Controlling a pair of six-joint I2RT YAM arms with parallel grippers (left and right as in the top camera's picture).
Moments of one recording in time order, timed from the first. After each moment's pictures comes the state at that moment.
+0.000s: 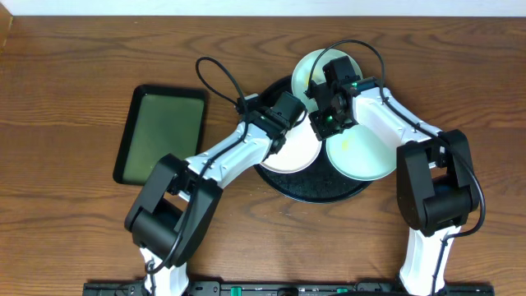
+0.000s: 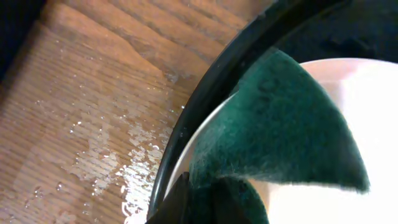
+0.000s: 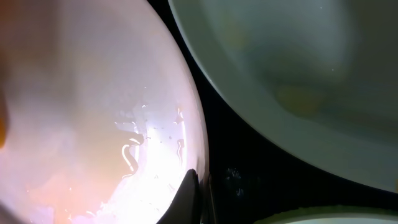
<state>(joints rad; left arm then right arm) -0.61 1.94 1.27 -0.61 -0.40 -0.94 0.32 2.09 1.46 -0.74 -0.21 -0.09</state>
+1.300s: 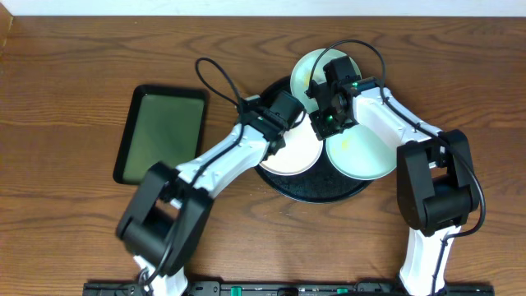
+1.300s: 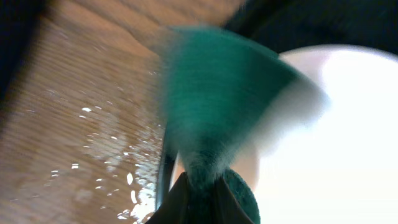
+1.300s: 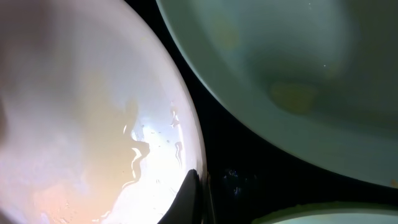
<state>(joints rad) -0.61 1.87 1.26 -0.67 -0.35 -0.91 0.32 2.09 1.46 -0.73 -0.21 -0.07</state>
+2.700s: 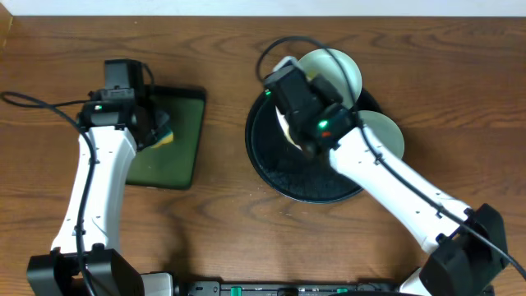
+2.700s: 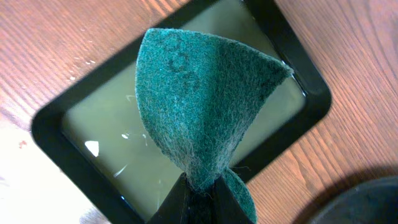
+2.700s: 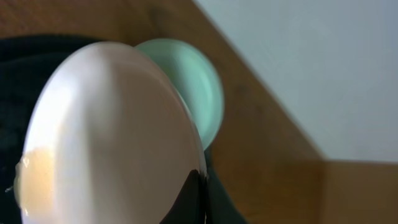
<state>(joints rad) 0.08 1.51 1.25 -0.90 -0.11 -0.74 0.72 1.72 1.46 -0.63 0.71 -0.28</state>
